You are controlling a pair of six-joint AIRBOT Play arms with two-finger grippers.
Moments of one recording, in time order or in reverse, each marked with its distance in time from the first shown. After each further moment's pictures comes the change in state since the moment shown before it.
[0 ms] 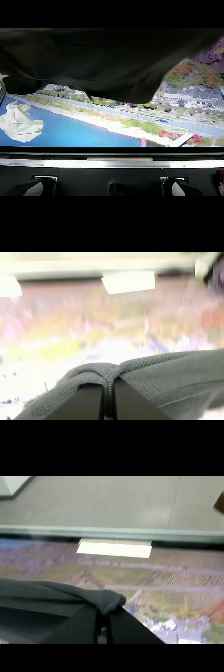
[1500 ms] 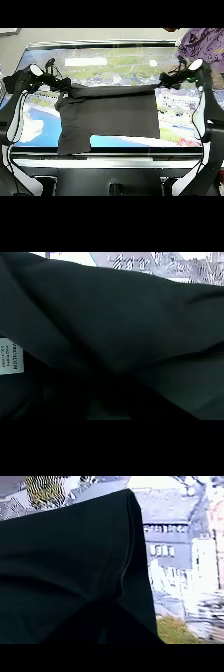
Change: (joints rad) left arm -0.147 -0.820 -0.193 0.079 0.194 -0.078; right arm 0.196 -1.024 0.059 -0.208 0.060 0.248
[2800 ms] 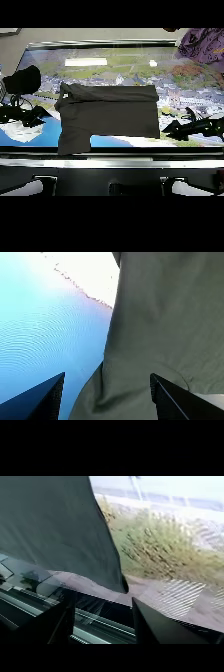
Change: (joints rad) left arm 0.383 0.601 -0.834 -0.125 -0.110 0.118; right arm -0.367 0.572 -1.156 0.177 0.111 -0.400
